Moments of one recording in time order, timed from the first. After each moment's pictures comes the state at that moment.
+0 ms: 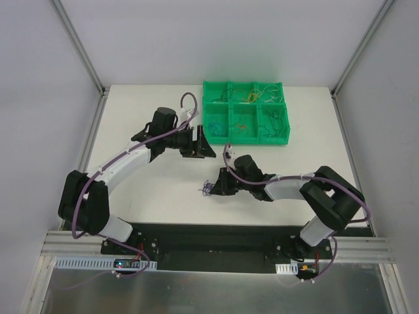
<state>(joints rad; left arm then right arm) -0.43 1.49 1.05 -0.23 0.79 -0.59 0.81 1.59 0.59 0.34 -0.37 0.69</state>
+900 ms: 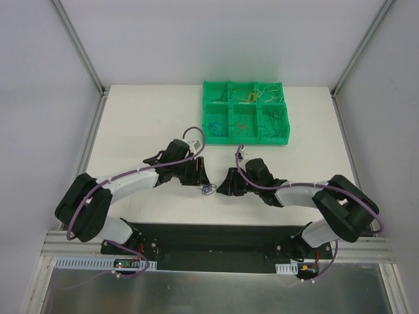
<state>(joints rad) -0.63 1.40 0.72 -0.17 0.37 -0.65 0.76 1.48 0.47 0.40 -0.31 0.72</state>
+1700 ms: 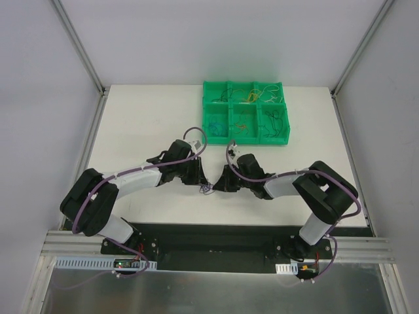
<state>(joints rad) -0.64 1.47 0.73 -0.12 0.35 -0.69 0.75 1.68 0.58 0.45 -0.35 0.74</state>
